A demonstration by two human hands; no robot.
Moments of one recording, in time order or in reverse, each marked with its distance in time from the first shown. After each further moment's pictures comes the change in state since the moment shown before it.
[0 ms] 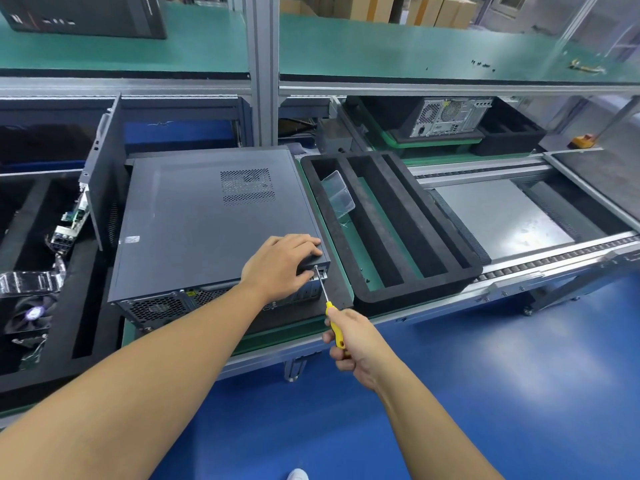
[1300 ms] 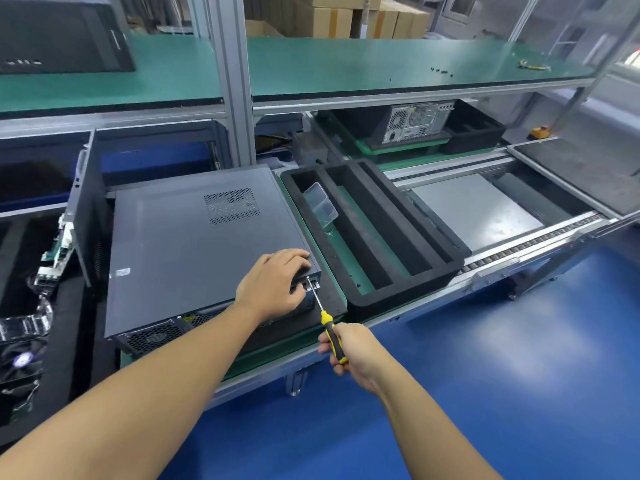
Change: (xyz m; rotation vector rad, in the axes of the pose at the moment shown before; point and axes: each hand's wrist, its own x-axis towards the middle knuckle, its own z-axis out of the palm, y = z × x) left_hand -0.003 0.003 -0.006 -0.052 0.013 0.069; right_hand -0.007 0.001 0.010 0.015 0.079 0.008
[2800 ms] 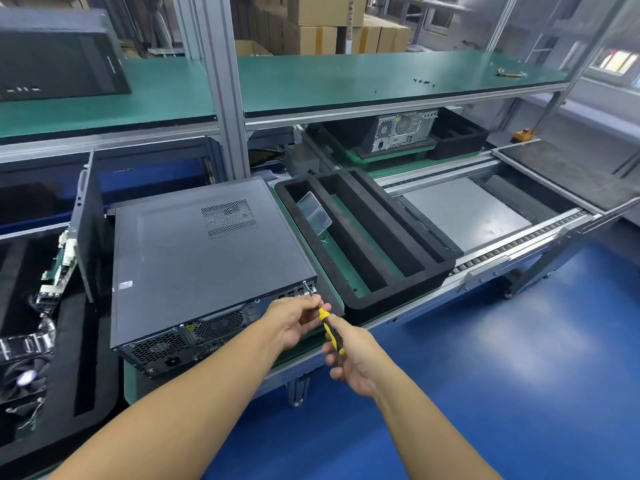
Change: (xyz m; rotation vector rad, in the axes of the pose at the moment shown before) left_hand -0.007 0.075 0.003 -1.652 -0.040 -1.264; right_hand -0.019 0.002 0.003 0.222 0.056 0.024
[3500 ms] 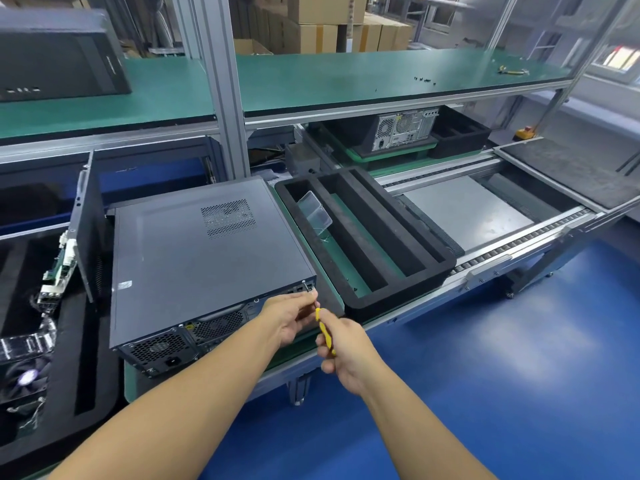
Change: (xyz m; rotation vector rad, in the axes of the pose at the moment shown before) left_hand 0.008 0.002 -0.003 0.047 0.052 0.060; right_hand 0.002 -0.001 0.013 0.042 -0.026 -0.113
